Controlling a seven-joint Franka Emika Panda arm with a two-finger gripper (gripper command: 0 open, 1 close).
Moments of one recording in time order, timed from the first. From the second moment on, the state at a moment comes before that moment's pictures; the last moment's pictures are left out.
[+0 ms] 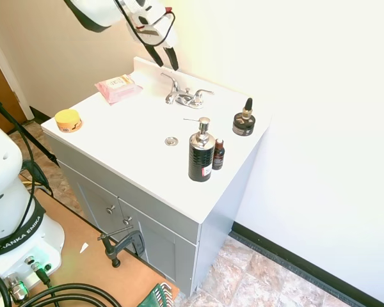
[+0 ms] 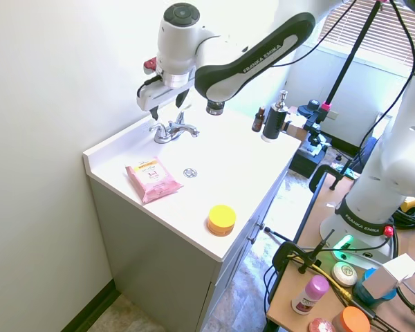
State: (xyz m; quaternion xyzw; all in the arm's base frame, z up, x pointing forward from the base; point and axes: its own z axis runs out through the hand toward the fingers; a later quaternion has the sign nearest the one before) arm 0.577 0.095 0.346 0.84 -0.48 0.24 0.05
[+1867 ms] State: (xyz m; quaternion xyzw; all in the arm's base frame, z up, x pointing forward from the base) arm 0.582 0.064 0.309 0.84 -0.49 0.15 0.15
